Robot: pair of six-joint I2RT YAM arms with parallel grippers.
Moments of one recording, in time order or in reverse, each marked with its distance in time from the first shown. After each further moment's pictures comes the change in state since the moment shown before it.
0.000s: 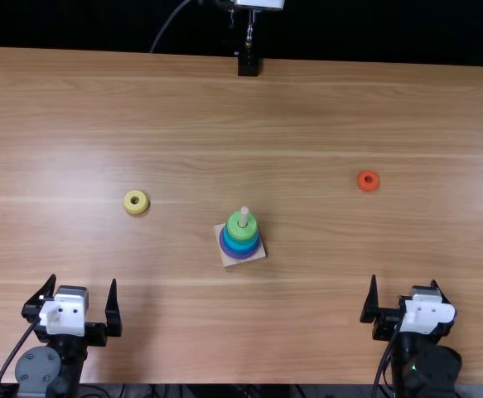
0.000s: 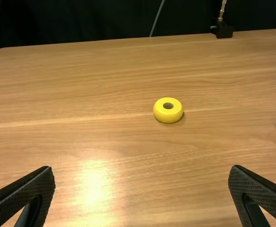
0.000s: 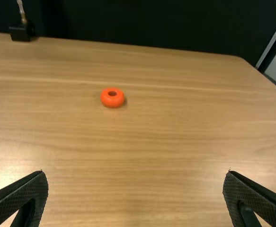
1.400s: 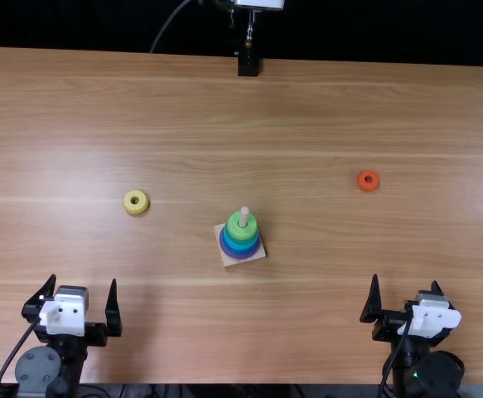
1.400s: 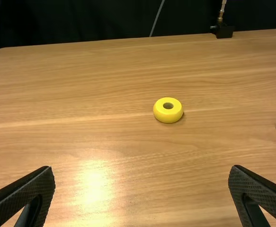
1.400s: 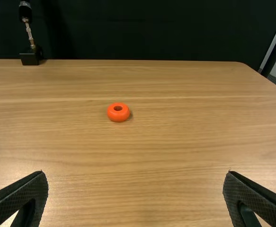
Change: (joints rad) left arm 0.000 0.000 0.000 0.001 0.001 0.000; right arm 0.000 -0.071 0.007 -0.049 -0.011 0.079
